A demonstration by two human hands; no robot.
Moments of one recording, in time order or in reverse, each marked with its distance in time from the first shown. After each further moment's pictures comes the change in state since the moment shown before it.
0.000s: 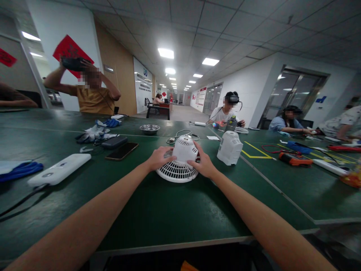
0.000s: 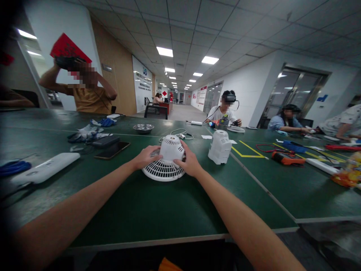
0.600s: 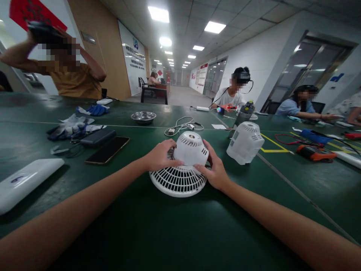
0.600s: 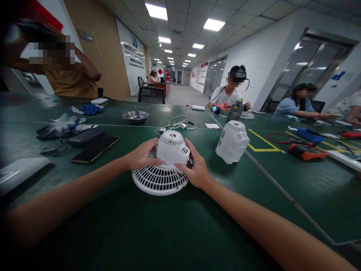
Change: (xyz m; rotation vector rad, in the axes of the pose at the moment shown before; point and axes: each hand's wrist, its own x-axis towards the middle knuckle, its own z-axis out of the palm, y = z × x) left_hand 0.045 -0.020 -0.003 -0.103 -0.202 0.104; right_hand 0.005 0.022 0.012 0.160 0.046 0.129
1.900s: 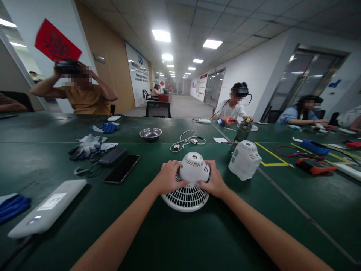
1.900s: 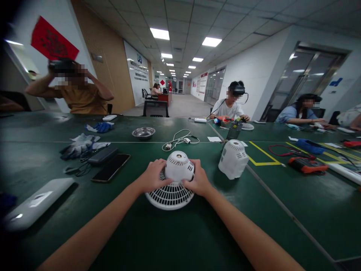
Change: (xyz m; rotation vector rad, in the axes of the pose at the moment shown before) left_hand -0.009 0.020 -0.007 0.209 0.061 -0.088; right_hand 0.031 -0.007 -0.003 -0.347 0.043 -0.052
